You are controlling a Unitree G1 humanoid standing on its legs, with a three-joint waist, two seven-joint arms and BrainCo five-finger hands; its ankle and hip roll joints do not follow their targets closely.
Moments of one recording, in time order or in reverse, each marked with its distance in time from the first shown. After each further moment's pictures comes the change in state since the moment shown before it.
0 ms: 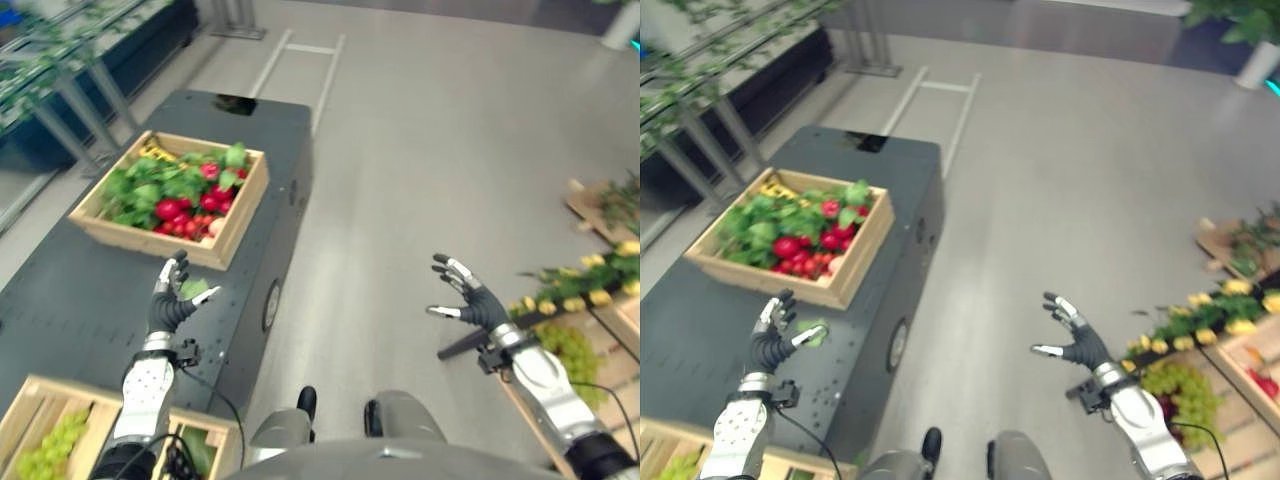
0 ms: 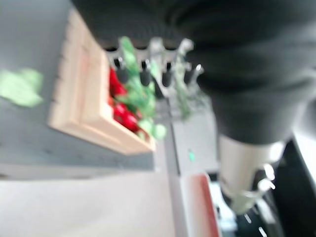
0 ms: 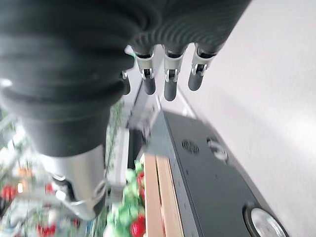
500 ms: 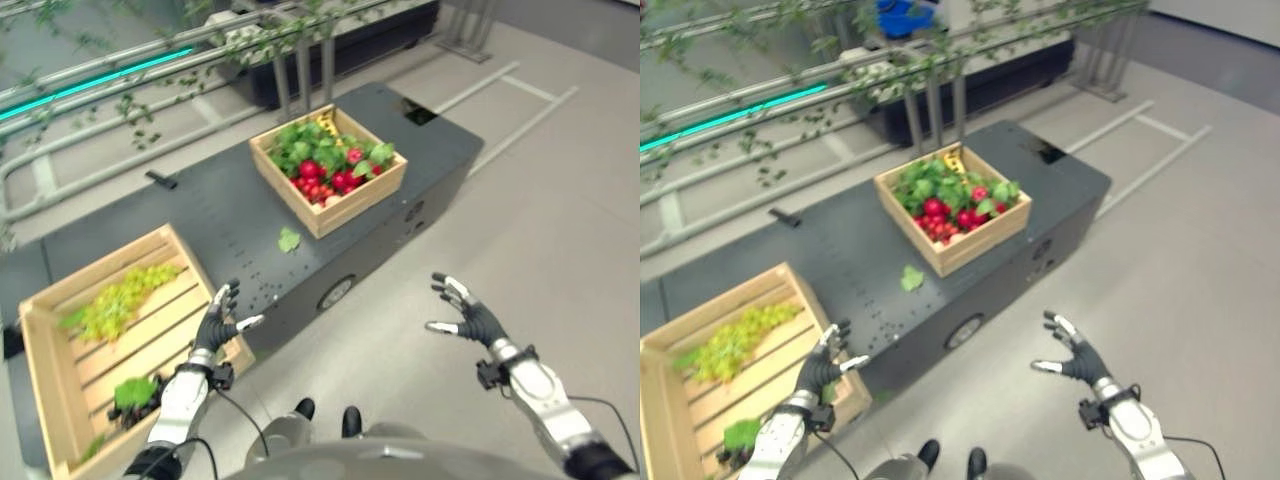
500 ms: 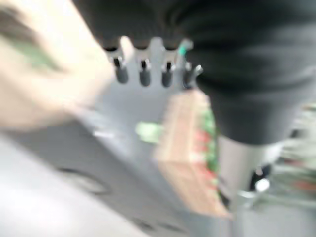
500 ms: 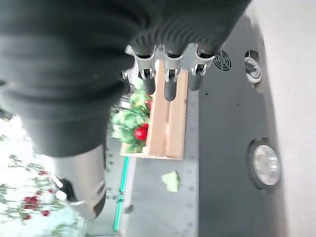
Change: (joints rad) left arm -0.053 -0.064 -0.234 0.291 0.050 0.036 -0.043; right arm -0.007 0.025 0.001 0.168 -0.013 0.001 -0.071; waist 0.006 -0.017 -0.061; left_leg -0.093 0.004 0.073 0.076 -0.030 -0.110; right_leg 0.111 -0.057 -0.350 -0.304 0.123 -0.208
